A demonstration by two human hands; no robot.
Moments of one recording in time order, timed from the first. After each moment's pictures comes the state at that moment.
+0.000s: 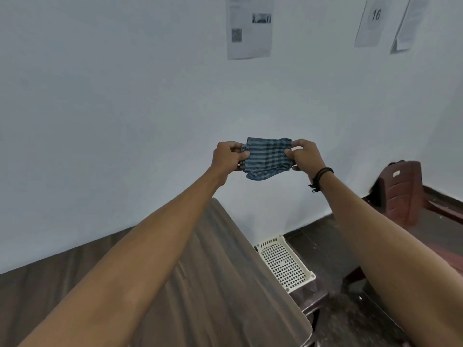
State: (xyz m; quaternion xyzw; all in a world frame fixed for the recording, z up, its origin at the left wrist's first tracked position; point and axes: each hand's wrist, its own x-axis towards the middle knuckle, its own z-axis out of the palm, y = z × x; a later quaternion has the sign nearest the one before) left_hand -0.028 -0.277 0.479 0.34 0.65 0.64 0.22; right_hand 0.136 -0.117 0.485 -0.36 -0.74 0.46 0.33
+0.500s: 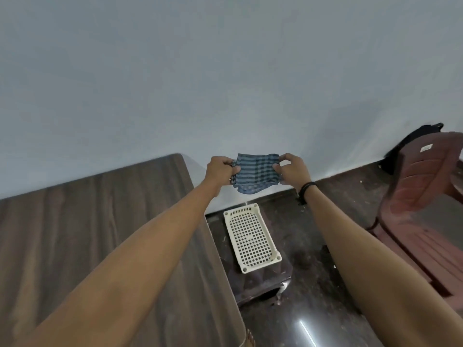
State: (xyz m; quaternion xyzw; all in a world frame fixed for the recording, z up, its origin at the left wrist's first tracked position) left_hand -0.013 -0.069 0.270 0.13 0.74 0.58 0.31; right_hand 0.133 0.091 0.289 -0.41 -0.77 0.48 0.13
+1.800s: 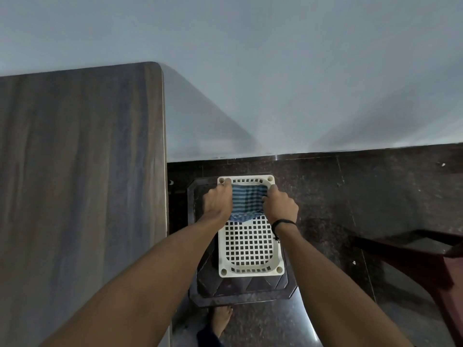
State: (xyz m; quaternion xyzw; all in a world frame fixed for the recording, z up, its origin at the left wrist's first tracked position) left_hand 0.003 0.004 -0.075 0.21 0.96 0.05 0.19; right_hand 0.084 0.146 -0.083 -0.33 -0.92 0.17 -0.14
